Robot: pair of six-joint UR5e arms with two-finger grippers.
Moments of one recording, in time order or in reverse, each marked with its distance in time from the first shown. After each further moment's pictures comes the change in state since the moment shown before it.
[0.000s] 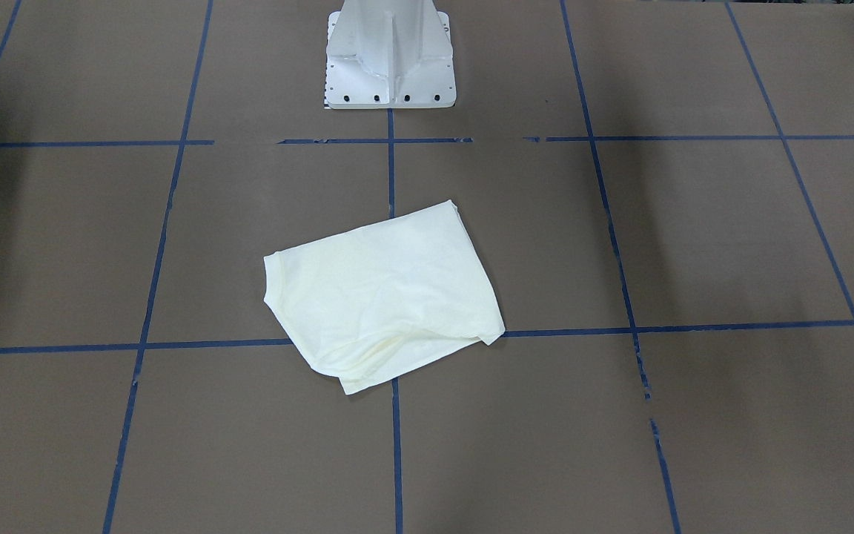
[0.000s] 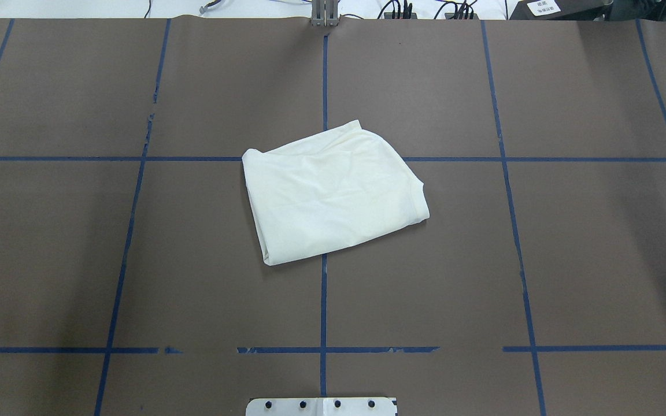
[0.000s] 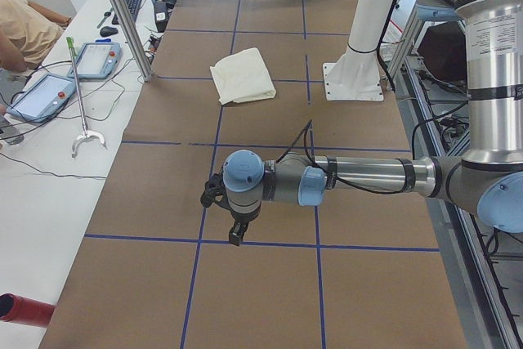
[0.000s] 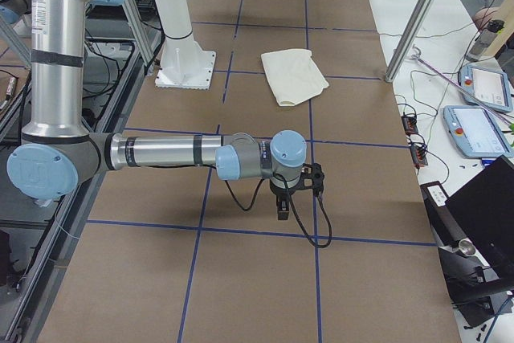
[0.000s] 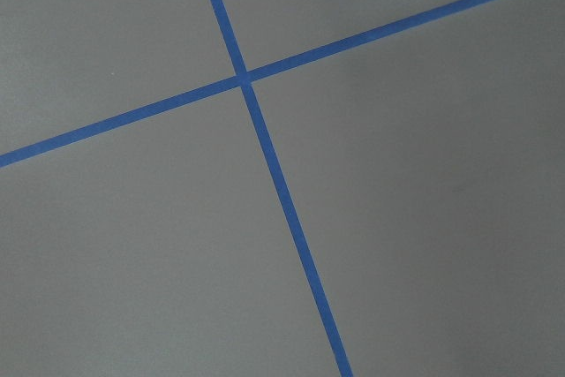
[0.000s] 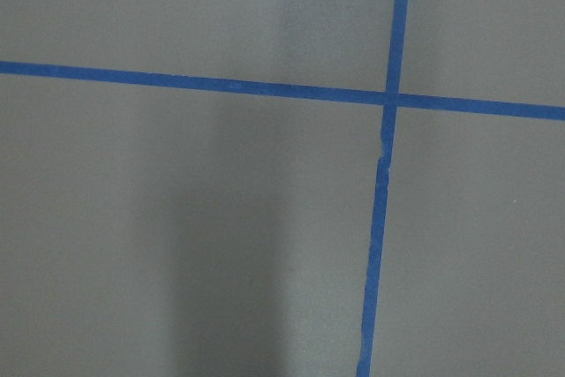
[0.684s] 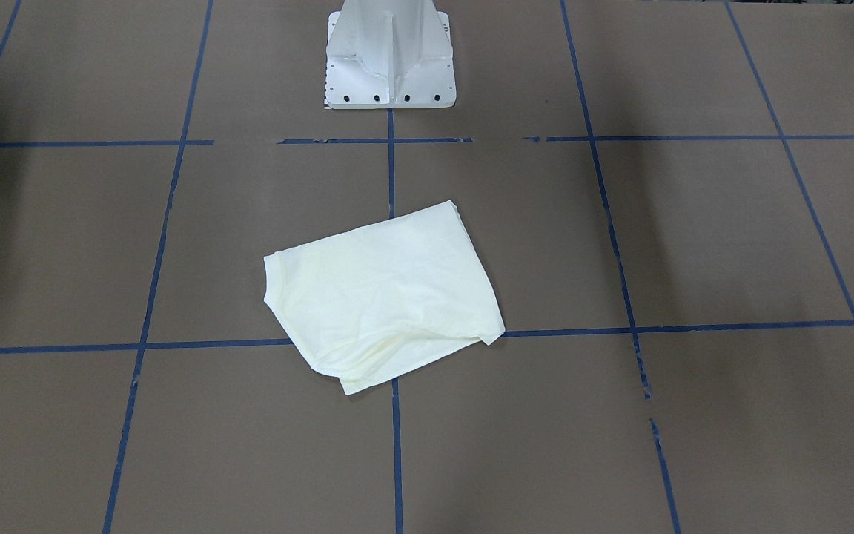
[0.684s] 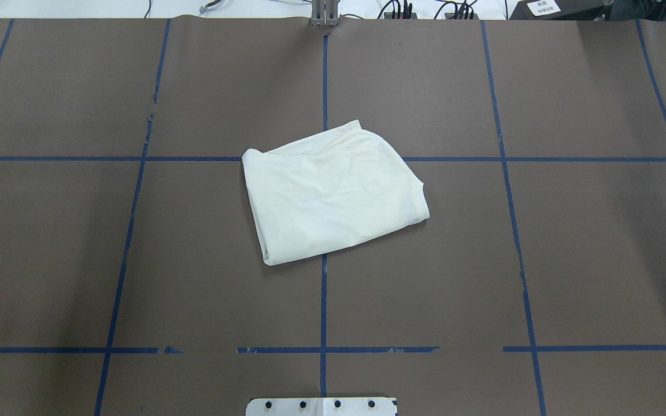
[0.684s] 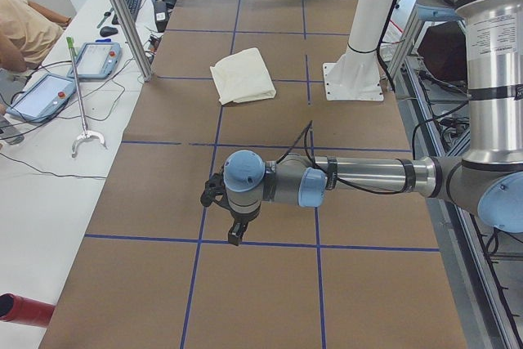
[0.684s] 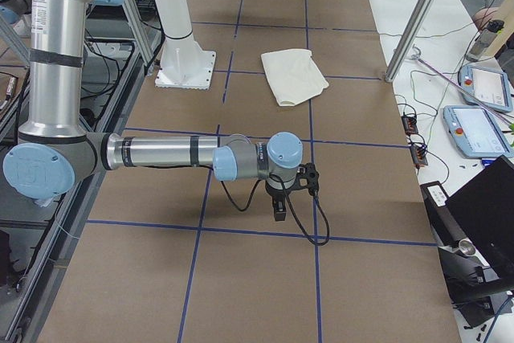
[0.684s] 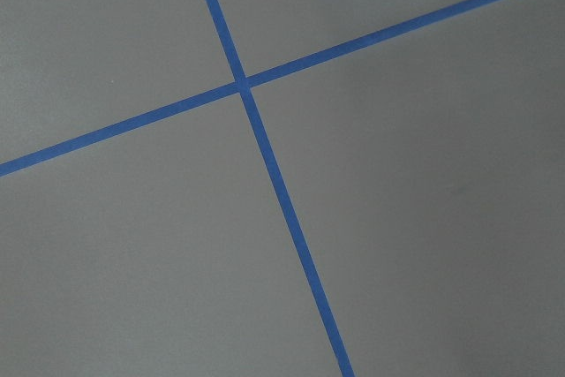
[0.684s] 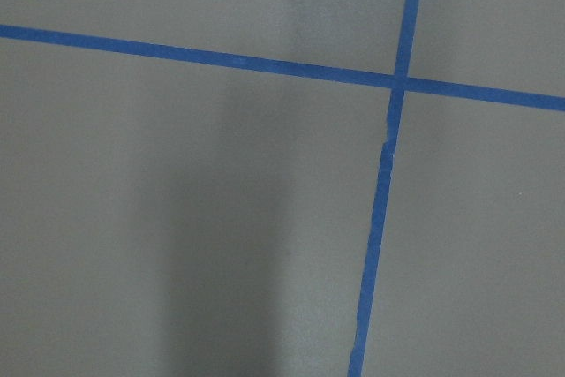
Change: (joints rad) left arm 0.001 0.000 0.003 -0.008 -0.001 -0.001; right arm -0.007 -0.013 0.003 0.003 -0.001 -0.036
